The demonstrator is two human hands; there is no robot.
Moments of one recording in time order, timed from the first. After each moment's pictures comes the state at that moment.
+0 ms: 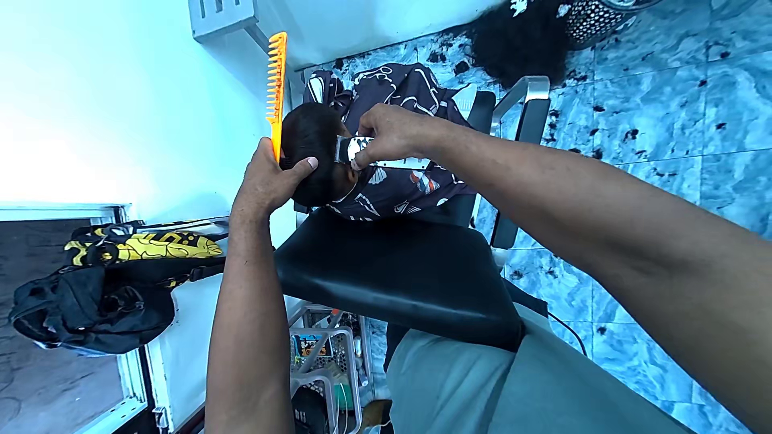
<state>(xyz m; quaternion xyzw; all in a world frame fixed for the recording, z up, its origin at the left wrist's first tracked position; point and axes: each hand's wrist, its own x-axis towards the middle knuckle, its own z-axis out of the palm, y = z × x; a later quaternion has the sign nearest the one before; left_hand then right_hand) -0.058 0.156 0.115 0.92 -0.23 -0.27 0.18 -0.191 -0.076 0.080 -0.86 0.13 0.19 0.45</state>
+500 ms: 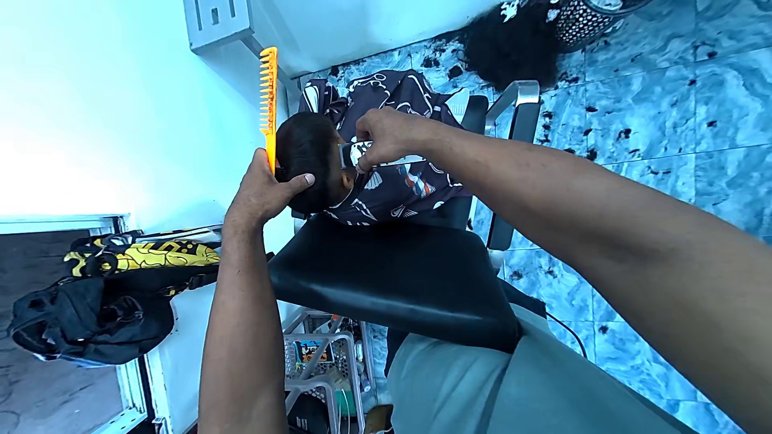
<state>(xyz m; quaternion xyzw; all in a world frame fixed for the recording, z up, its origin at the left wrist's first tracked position) -0.059 0.161 0.118 0.91 -0.24 -0.29 0.18 -0.185 -0.088 0.066 -0.90 0.10 0.19 0.38</state>
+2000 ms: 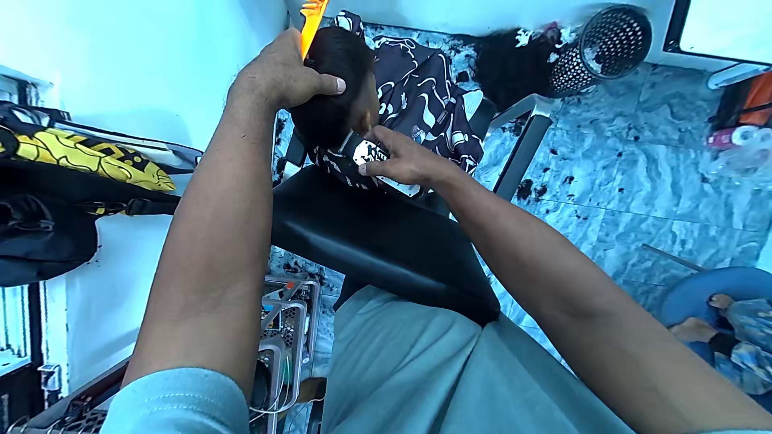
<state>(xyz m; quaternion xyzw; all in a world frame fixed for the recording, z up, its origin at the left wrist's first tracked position) -0.012 0.142 0.099 0.89 -0.26 -0.32 0.18 -0.234 0.006 0.035 -0.80 0.11 0.18 0.57</state>
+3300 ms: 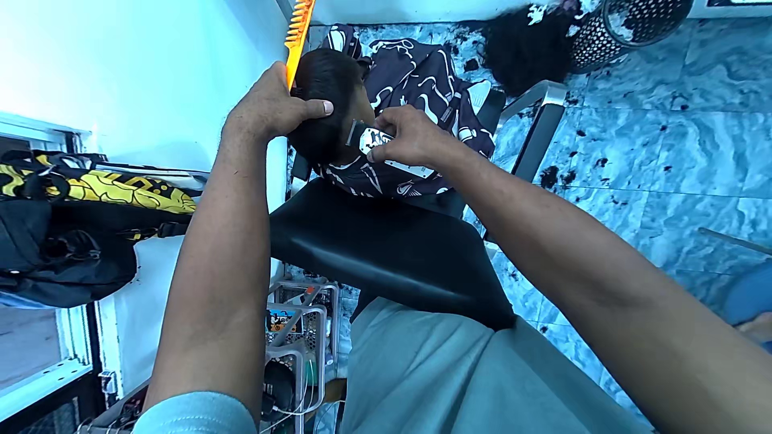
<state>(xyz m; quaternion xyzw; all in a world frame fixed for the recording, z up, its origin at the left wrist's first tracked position) -0.016 0.148 0.105 0.89 -0.25 -0.33 0.19 -0.209 -0.031 0.048 -0.85 0.18 0.14 0.48</state>
